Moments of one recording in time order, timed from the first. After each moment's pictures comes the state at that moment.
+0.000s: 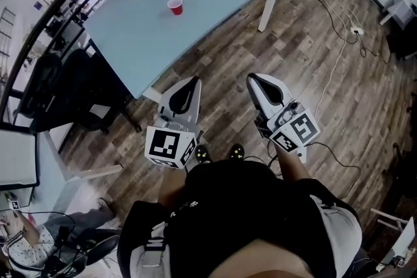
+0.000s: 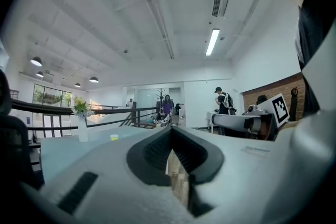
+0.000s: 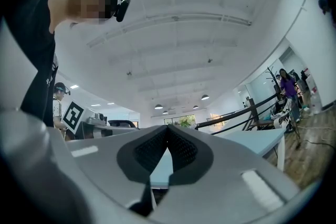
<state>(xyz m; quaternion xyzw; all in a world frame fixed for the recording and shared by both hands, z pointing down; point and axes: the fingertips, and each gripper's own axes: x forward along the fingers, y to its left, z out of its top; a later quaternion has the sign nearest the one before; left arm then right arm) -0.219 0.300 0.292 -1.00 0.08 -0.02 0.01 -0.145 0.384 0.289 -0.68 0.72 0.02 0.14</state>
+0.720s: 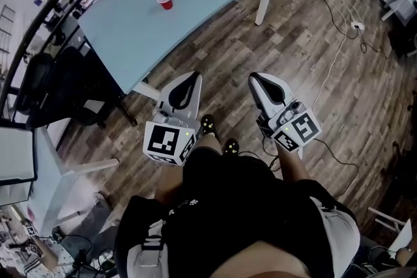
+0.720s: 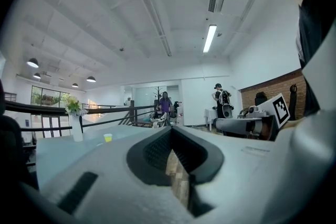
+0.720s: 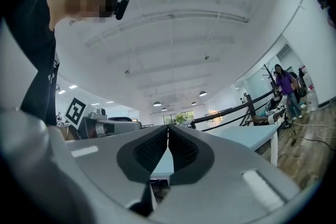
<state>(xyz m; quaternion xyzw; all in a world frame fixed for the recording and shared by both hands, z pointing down) -0.177 0.340 0.301 -1.00 0.08 -0.04 0.02 -0.105 0.427 0.311 -0.69 0.72 0.00 0.13</state>
